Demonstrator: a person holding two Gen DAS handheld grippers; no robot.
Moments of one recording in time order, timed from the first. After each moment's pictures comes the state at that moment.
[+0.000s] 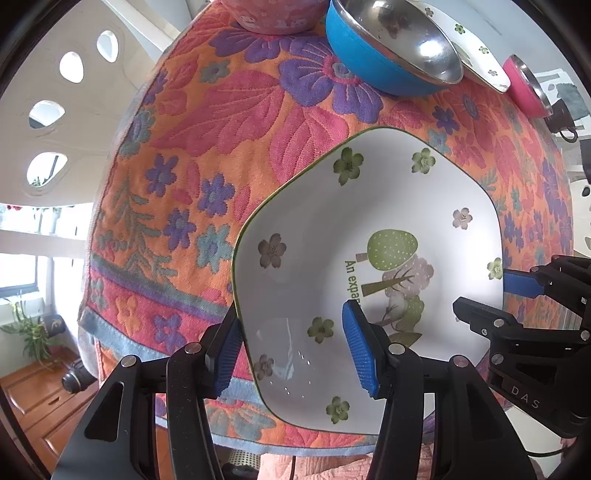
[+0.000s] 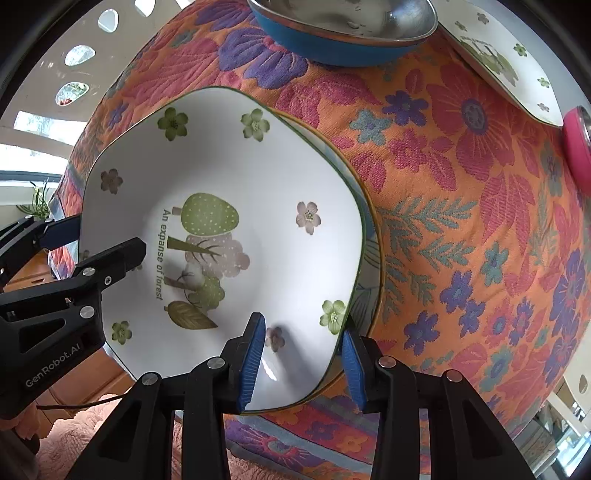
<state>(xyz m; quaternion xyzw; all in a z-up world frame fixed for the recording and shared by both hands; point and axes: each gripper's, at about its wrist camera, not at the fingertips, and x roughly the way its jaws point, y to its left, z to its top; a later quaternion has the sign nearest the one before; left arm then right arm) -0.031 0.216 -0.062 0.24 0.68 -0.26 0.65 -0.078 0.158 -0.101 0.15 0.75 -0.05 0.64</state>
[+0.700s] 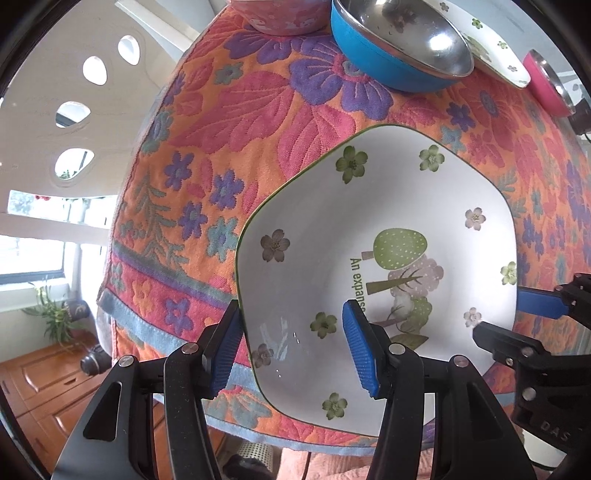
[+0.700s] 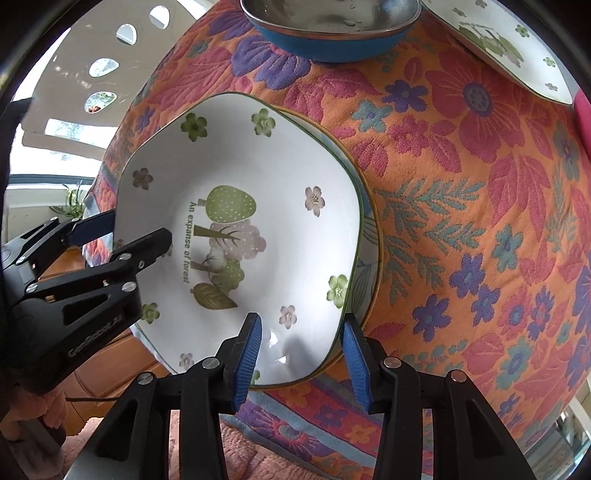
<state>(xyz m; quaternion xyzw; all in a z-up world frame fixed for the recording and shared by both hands) -0.044 0.207 -0.052 0.28 0.67 -0.20 0.66 -0.114 0.120 -0.085 0.21 0.73 0.00 0.65</state>
